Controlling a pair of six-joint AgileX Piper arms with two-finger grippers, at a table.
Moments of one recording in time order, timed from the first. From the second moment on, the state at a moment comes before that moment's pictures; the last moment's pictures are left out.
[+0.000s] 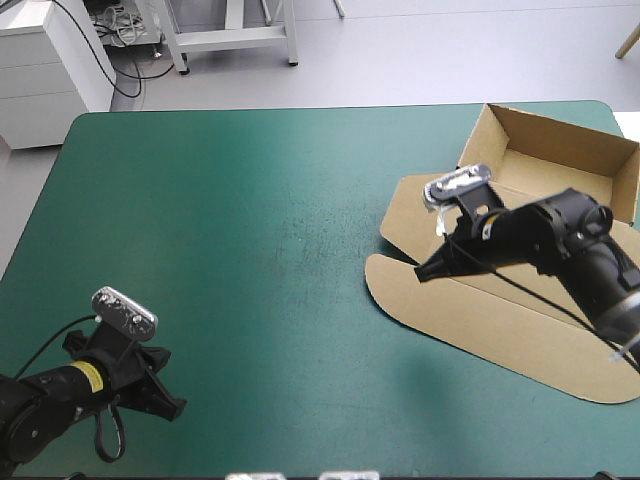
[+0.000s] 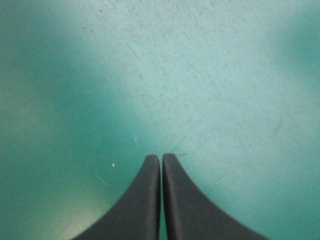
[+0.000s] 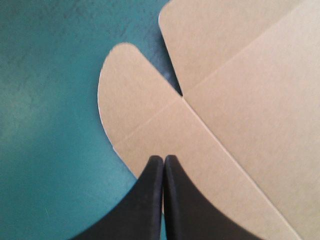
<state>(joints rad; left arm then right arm) -0.41 0.65 -0.68 -0.04 1.01 0.17 0.39 1.27 -1.23 0.06 1.02 -0.14</state>
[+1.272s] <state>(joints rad) -0.41 0.49 -0.51 -0.09 1.08 0.18 0.39 0.67 -0.48 0.09 0.82 -0.16</state>
